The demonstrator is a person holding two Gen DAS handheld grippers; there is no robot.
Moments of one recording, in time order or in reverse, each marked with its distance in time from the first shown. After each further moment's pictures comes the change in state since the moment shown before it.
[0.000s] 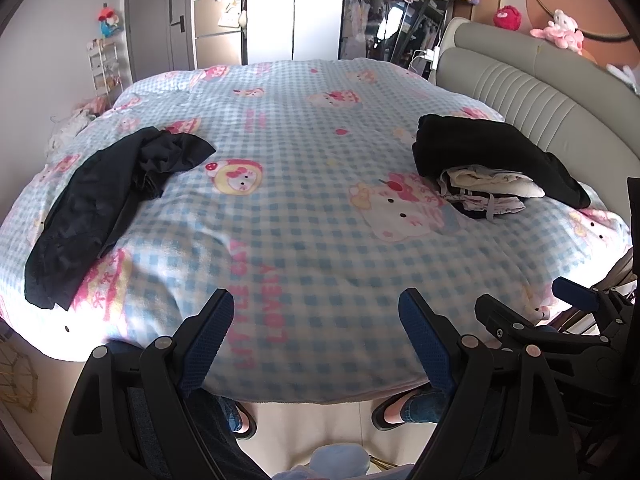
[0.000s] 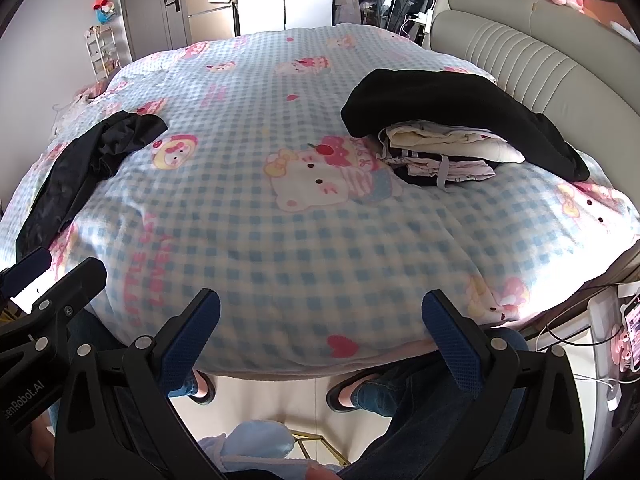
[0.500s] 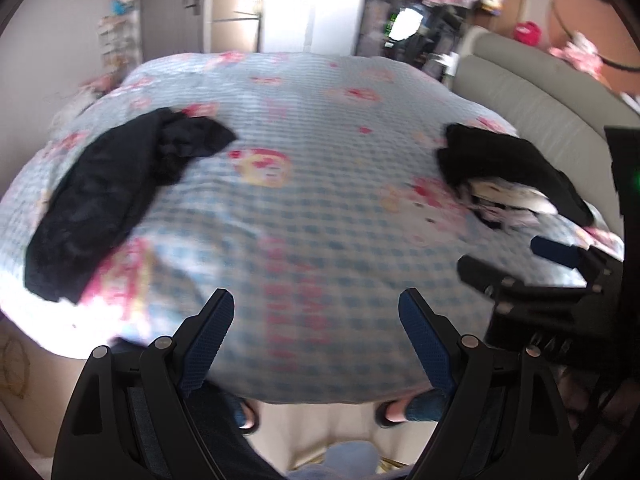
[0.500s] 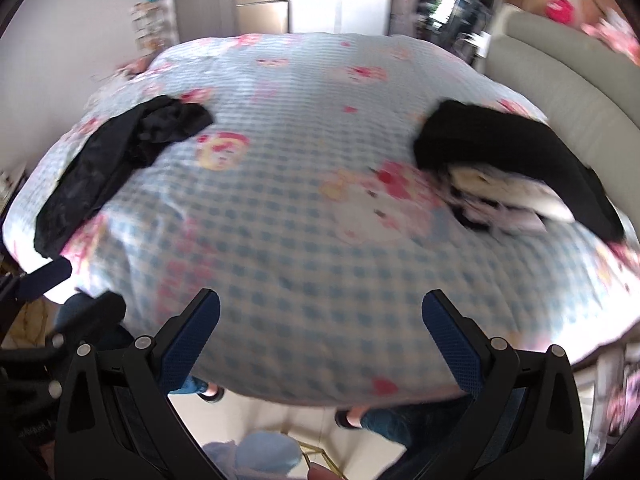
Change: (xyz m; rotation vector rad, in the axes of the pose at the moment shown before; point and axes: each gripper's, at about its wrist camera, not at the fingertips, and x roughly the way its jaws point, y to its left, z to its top) left arm 0.012 0.090 0.006 -0.116 0.025 0.010; right arm 0.018 0.079 0.049 -0.189 -0.009 0.123
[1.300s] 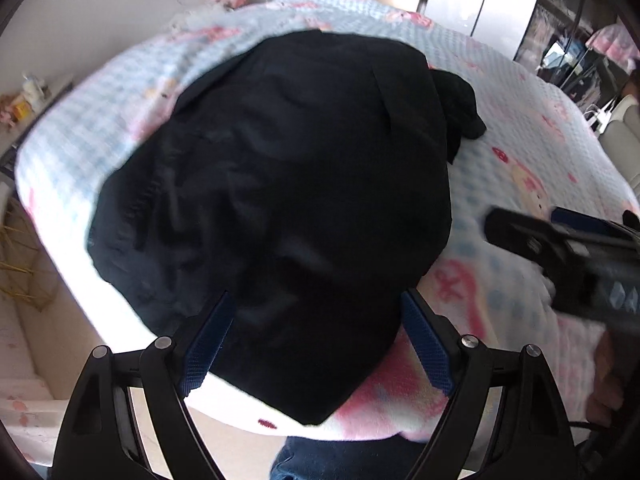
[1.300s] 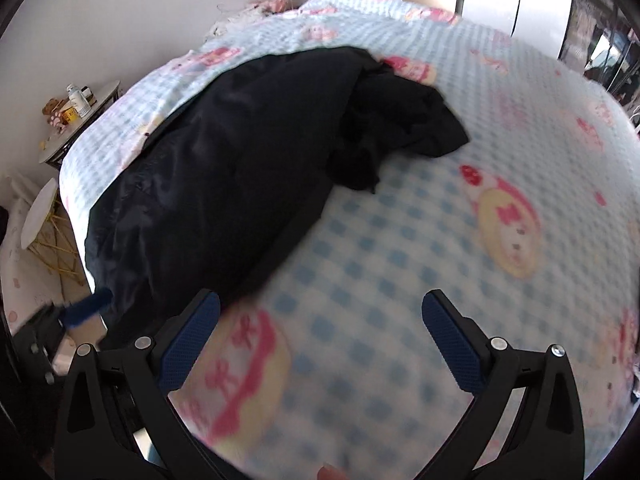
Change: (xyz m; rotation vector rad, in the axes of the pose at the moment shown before) left arm 0.130 0.267 0.007 -0.313 0.140 0.209; right arm 0.192 0.288 0.117 -0.301 0.149 0.359
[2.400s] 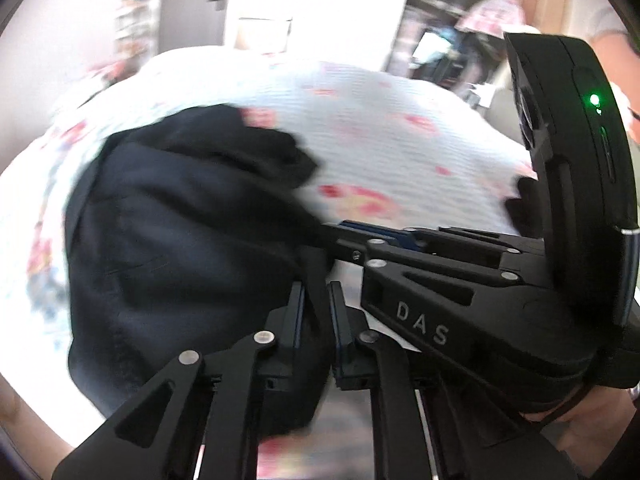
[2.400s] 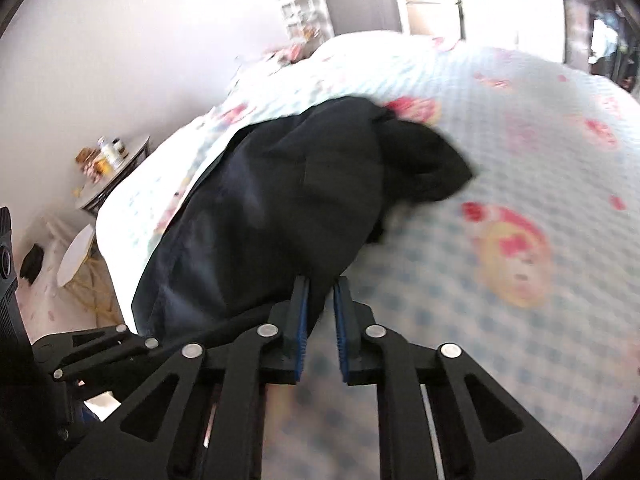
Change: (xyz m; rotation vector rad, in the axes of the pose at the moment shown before) left arm -0.048 -0.154 0.028 0.343 -0.137 -0.346; right arm -0.062 -0.062 0.003 0.067 -0.213 0.104
